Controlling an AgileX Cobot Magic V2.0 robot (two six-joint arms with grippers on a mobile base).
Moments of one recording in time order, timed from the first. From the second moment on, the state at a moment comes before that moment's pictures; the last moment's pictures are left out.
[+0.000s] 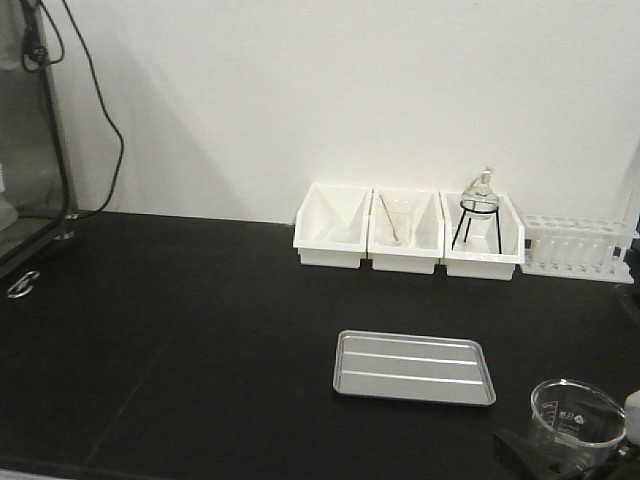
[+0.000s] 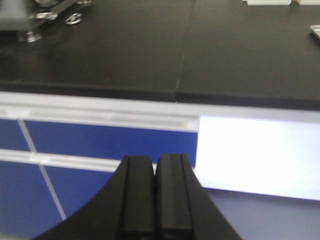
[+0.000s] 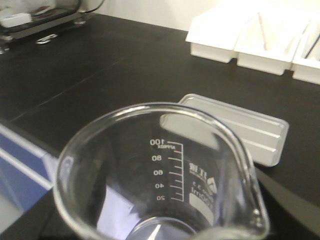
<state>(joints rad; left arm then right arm) 0.01 -0.01 0.03 0.03 0.36 -0.01 0.33 0.86 -0.50 -1.70 -0.11 1.69</state>
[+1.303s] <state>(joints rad) 0.01 -0.01 0.03 0.03 0.36 -0.01 0.33 0.86 -0.50 -1.70 -0.10 1.69</state>
